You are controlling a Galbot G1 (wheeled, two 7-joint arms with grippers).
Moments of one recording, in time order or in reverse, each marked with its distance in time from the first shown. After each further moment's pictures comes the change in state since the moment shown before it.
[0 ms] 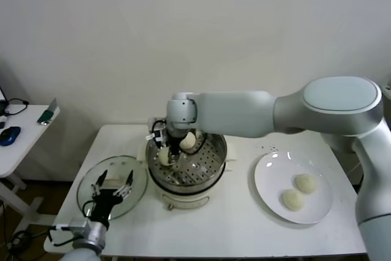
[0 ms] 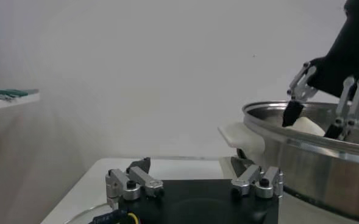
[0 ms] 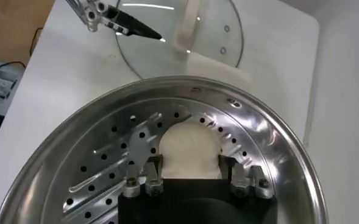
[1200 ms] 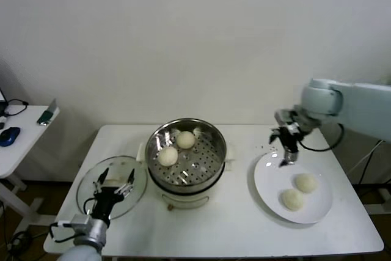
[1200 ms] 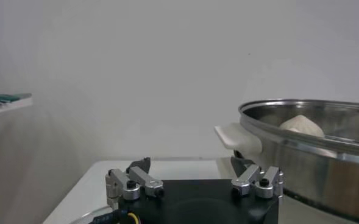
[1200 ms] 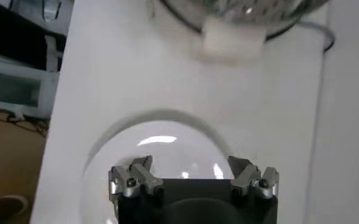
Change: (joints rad) left arm -0.015 0.007 0.006 0.003 0.019 0.017 0.004; right arm 0.236 -0.876 -0.271 0.353 -0.300 0.299 -0.266
